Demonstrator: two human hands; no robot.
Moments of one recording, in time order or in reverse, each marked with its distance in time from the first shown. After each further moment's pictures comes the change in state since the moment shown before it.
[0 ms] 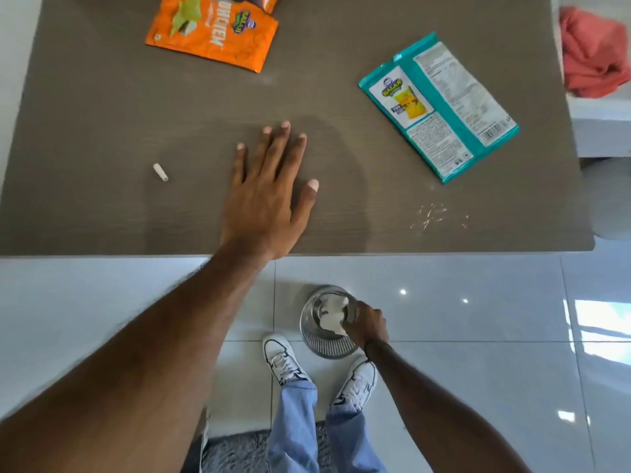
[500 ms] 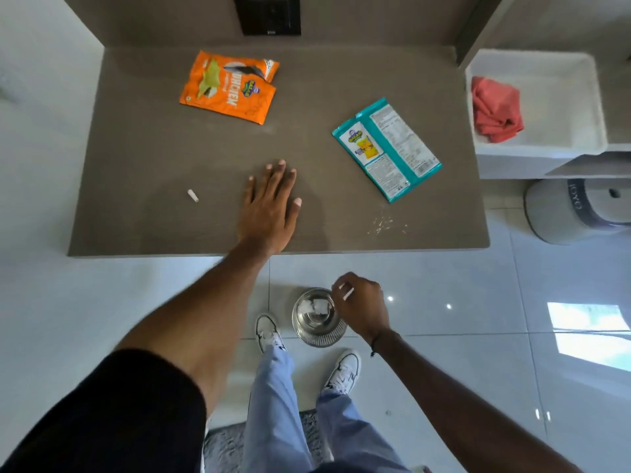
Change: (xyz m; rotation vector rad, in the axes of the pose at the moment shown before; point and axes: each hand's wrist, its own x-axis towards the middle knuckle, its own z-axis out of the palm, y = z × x) left_hand 0.000 0.009 -0.025 -0.084 -0.085 -0.046; right_hand -0.133 -0.056 -0.128 0.194 0.300 -0.424
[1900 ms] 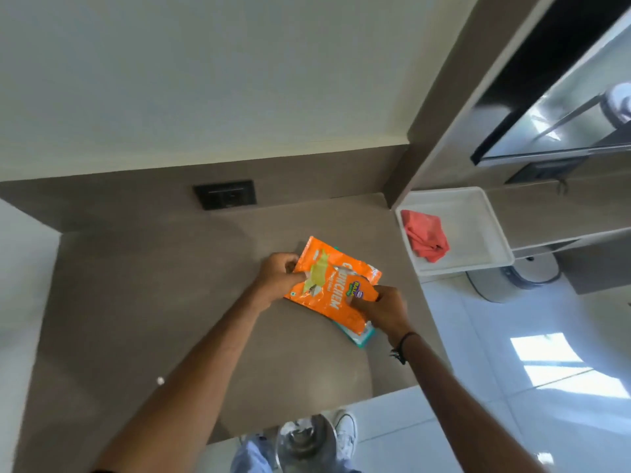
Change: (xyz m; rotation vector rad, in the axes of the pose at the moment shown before) left_hand 0.206 0.052 -0.079 -0.908 -0.441 -0.163; right_hand 0.192 -0.098 -0.183 0.273 0.179 0.427
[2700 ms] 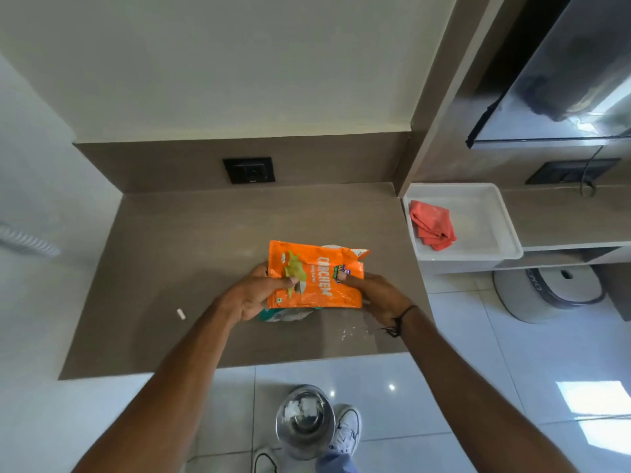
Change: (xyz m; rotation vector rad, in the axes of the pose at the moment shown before) left_hand -0.133 -0.016 0.022 -0.611 -0.099 -0.239; right_hand -0.027 0.036 -0.019 0.537 -0.599 0.058
